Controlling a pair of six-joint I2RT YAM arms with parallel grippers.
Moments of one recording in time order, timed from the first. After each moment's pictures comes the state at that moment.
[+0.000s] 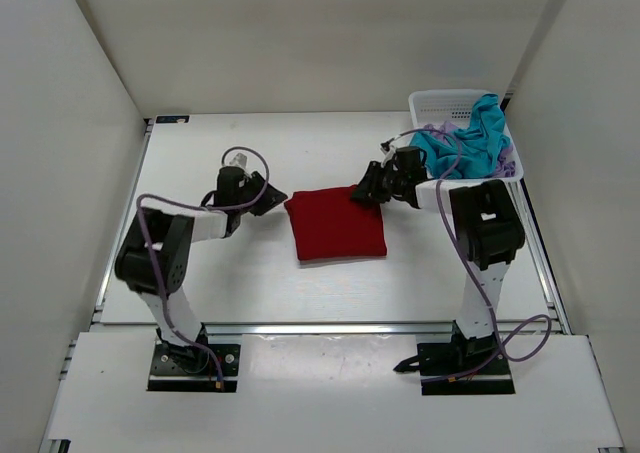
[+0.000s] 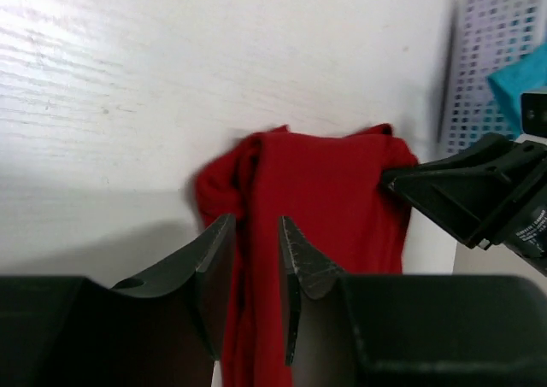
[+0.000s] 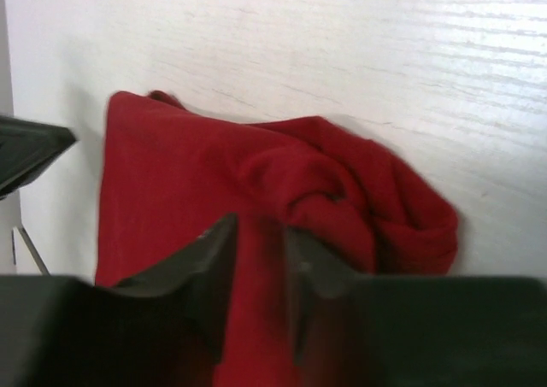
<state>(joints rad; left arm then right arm) -0.26 1.80 0.82 0.42 0.30 -0.86 0.26 2.02 1.15 0.20 -0.58 0.53</state>
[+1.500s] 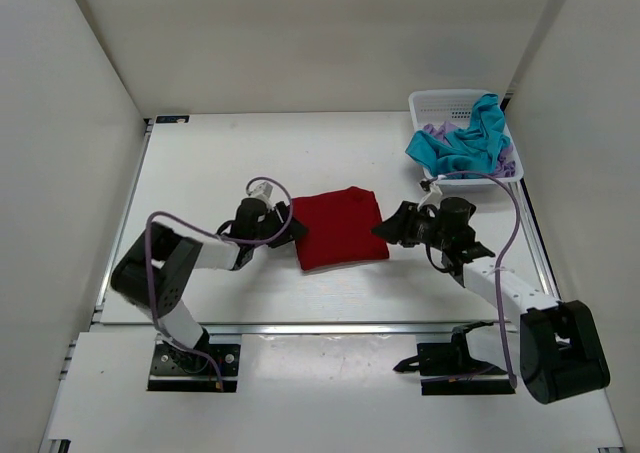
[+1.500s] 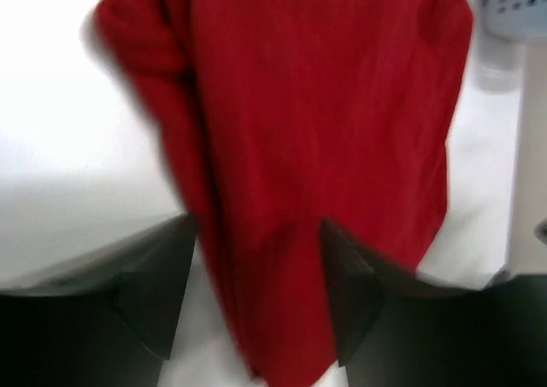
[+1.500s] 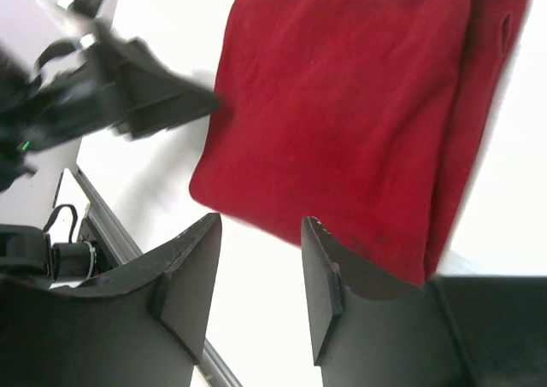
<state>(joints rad) -0.47 1.61 0.53 0.50 0.19 -0.79 0.23 1.16 0.45 0.29 -0.60 0.57</state>
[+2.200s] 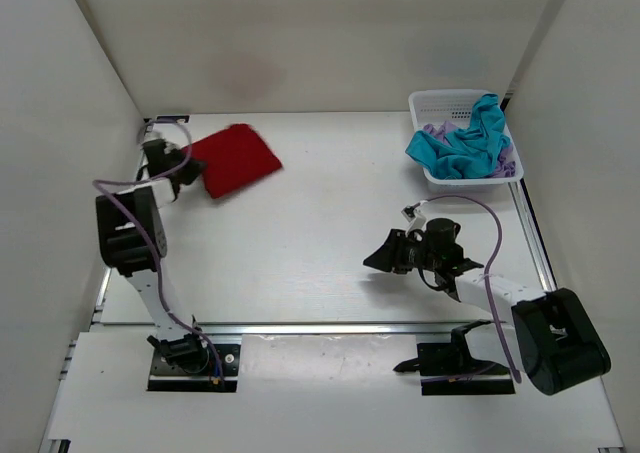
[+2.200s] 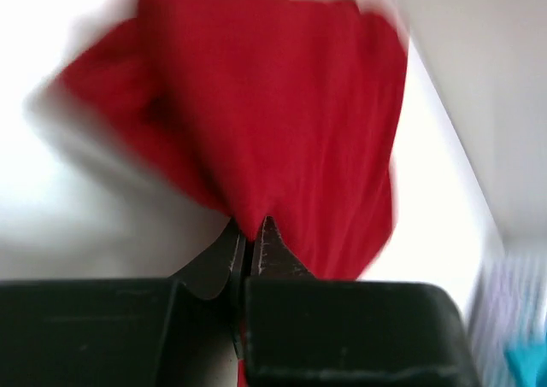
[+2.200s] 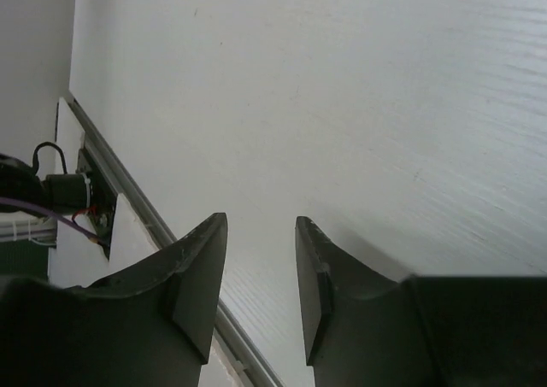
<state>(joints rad) 0.15 1.96 1.19 0.23 0.27 -0.75 0.32 1.17 0.29 0.33 -0.63 0.60</state>
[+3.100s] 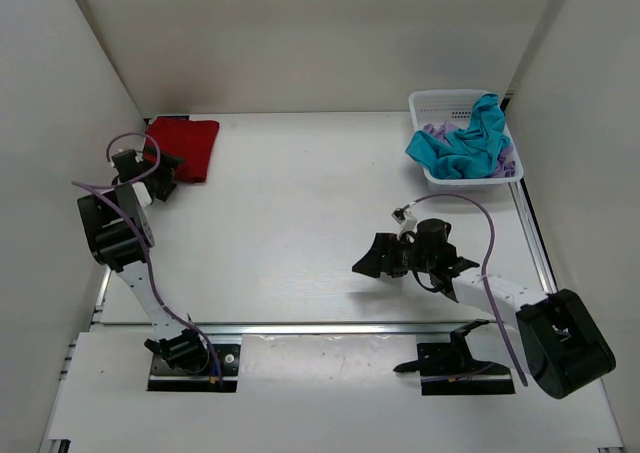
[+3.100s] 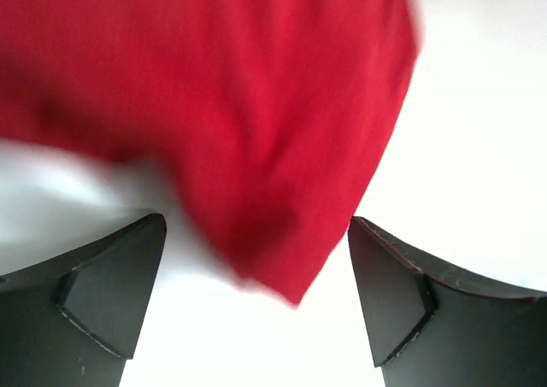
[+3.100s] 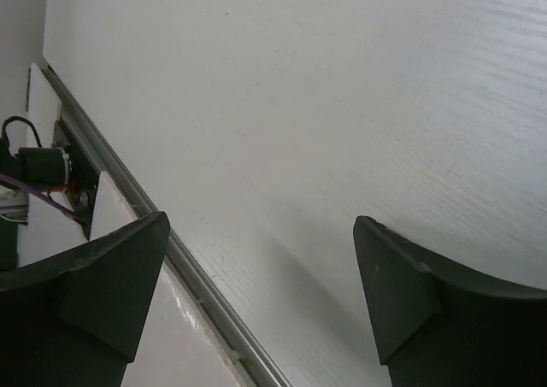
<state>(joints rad) 0.40 2.10 1.29 0.23 0.34 -0.84 0.41 1.19 0.32 0.27 -0.63 0.56</state>
